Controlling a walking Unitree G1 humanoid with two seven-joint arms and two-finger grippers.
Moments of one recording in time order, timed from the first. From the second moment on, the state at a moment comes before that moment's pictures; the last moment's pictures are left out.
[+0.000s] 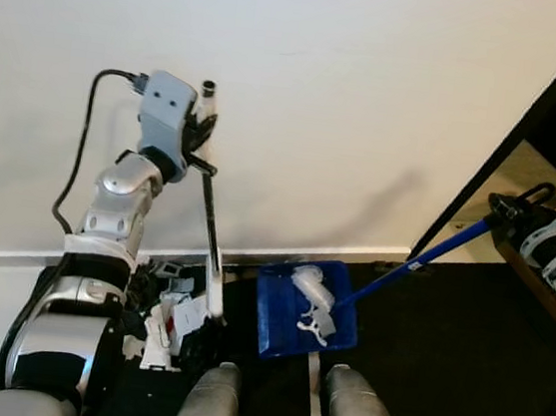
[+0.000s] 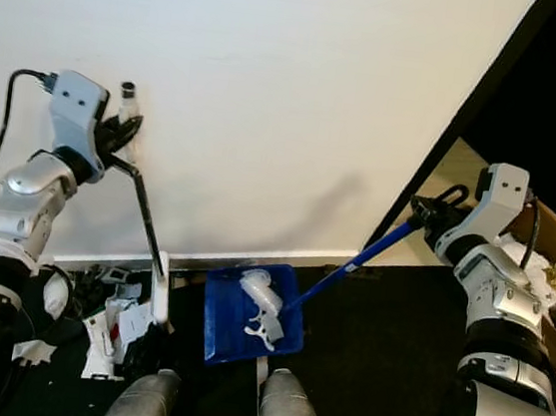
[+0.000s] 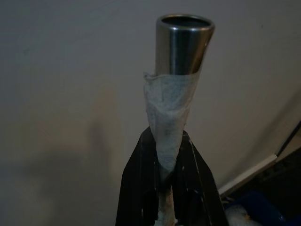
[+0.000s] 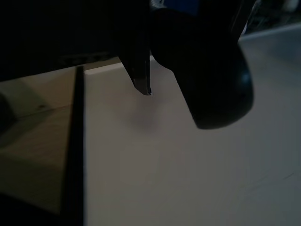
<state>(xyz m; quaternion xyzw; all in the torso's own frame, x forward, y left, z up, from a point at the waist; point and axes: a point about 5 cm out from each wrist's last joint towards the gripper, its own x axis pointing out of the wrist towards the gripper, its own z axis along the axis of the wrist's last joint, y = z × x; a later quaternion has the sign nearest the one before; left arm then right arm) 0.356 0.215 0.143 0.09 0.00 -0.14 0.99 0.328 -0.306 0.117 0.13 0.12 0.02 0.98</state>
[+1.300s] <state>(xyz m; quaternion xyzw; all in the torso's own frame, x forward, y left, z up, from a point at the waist) 0.314 0.275 0.132 0.12 0.02 -0.11 0.99 0.242 -0.449 0.165 0.01 0.13 -0.15 0.98</state>
